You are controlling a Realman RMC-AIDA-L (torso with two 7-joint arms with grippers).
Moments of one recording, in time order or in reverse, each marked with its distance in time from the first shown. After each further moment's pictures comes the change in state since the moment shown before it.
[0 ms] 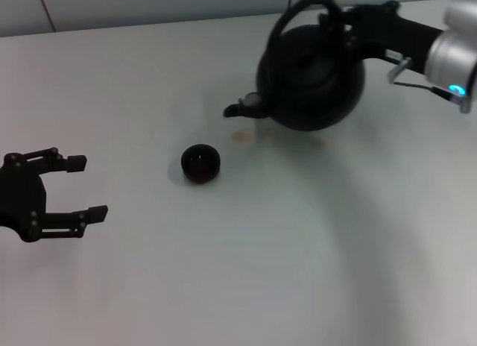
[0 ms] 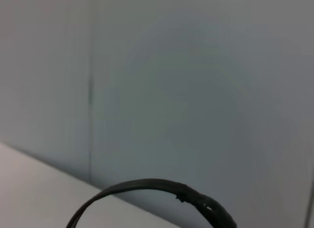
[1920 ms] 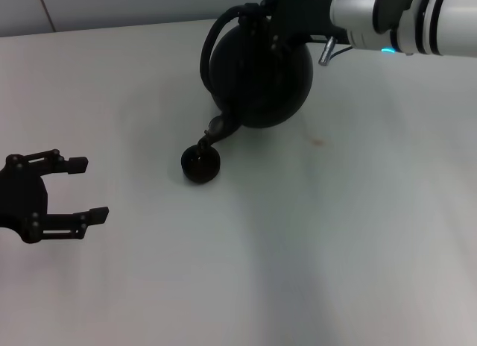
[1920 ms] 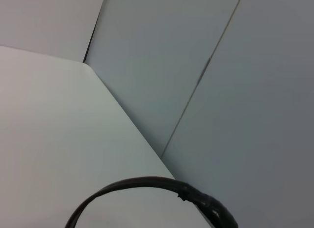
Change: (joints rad) left arm -0.002 0.002 0.010 -0.006 0.000 -0.006 -0.001; right arm 0.243 -0.002 -0.056 -0.024 -0.376 -0.020 -0.001
